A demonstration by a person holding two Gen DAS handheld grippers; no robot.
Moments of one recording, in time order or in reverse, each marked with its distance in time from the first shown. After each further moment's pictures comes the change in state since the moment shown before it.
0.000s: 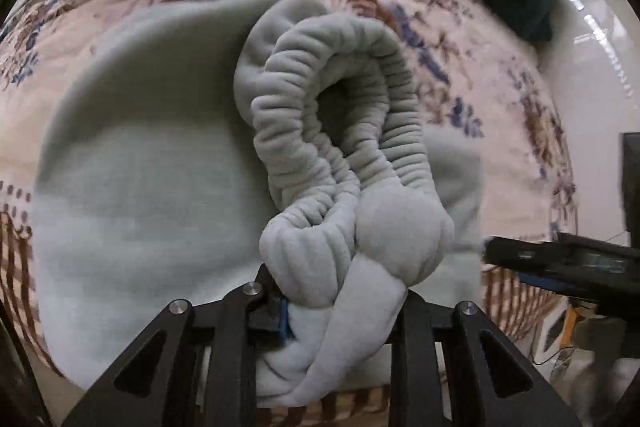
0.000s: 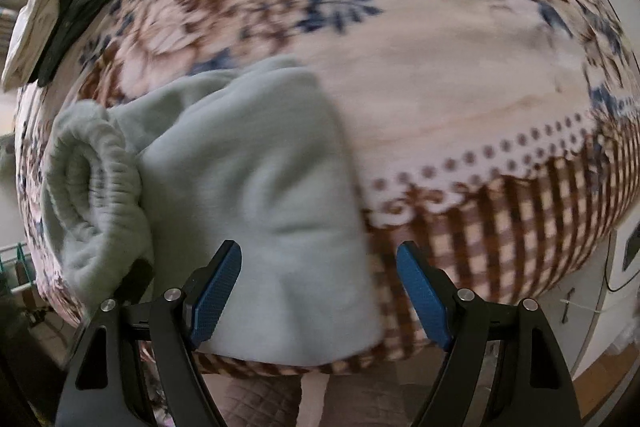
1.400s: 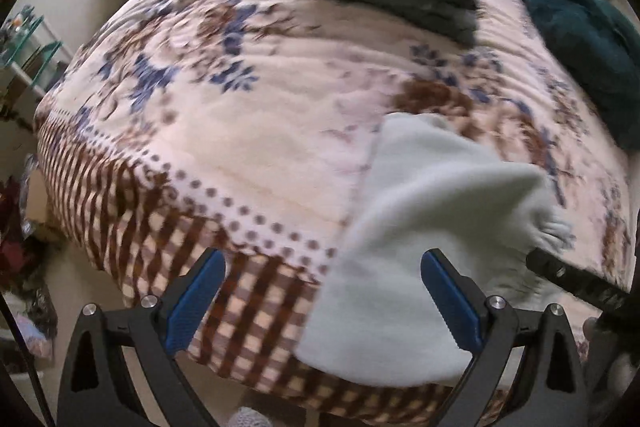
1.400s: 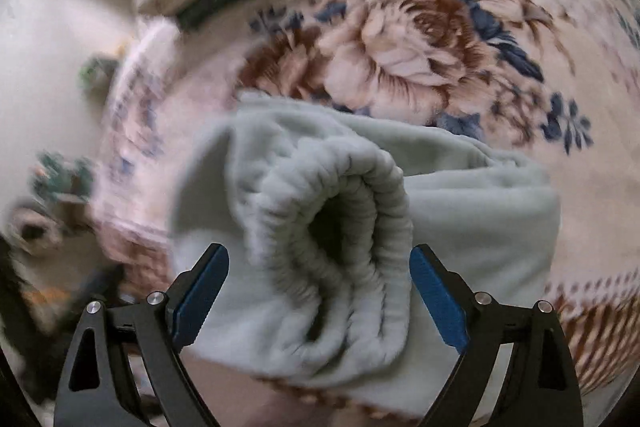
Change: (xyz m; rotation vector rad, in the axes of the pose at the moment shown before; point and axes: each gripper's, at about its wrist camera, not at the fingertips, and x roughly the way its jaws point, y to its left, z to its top) left arm -0.123 0.140 0.015 -0.290 -0.133 0.338; right arm 0.000 0.149 0.008 -0.412 -0.076 0.234
